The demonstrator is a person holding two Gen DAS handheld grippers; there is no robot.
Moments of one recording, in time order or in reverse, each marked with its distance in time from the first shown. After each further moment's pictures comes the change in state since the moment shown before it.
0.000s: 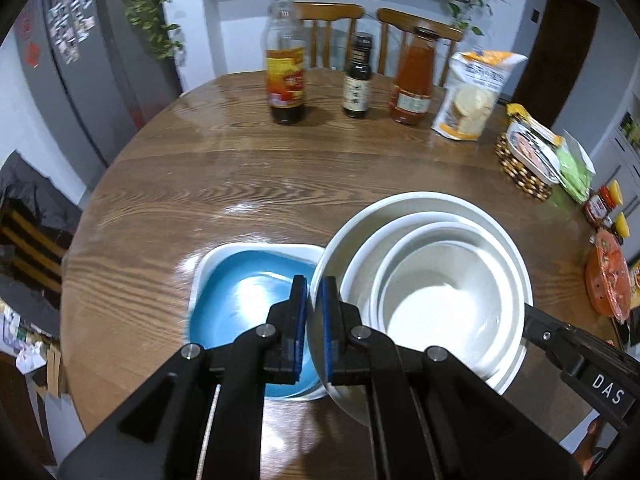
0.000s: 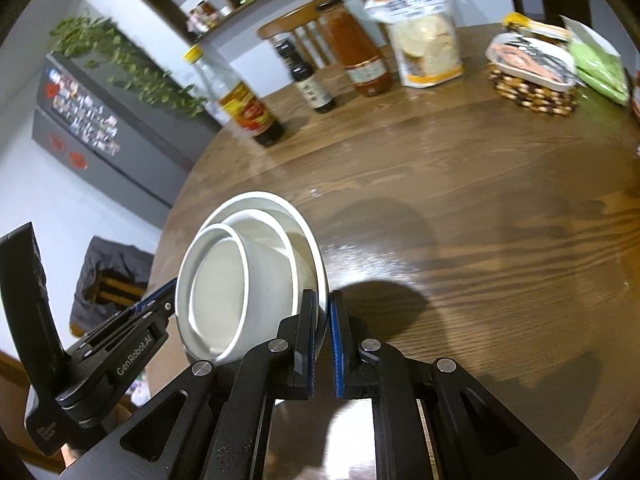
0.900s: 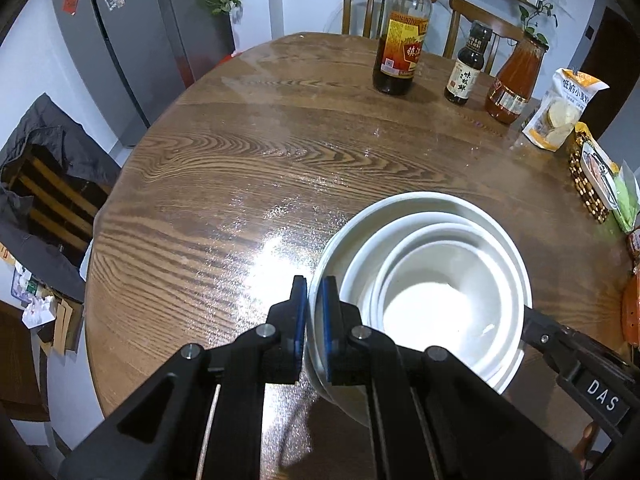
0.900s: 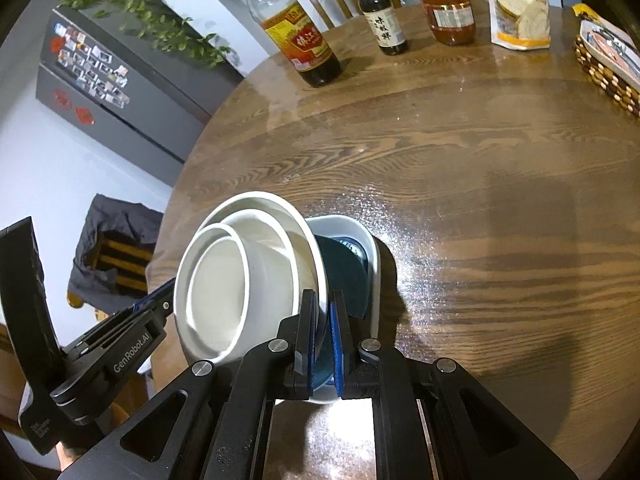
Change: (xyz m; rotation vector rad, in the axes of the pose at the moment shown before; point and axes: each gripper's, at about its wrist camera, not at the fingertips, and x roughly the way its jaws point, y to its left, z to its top) left arm 0.034 0.098 -0.003 -0.120 0.107 0.084; right arm 0.088 0.067 -0.006 -0.054 0.138 0.028
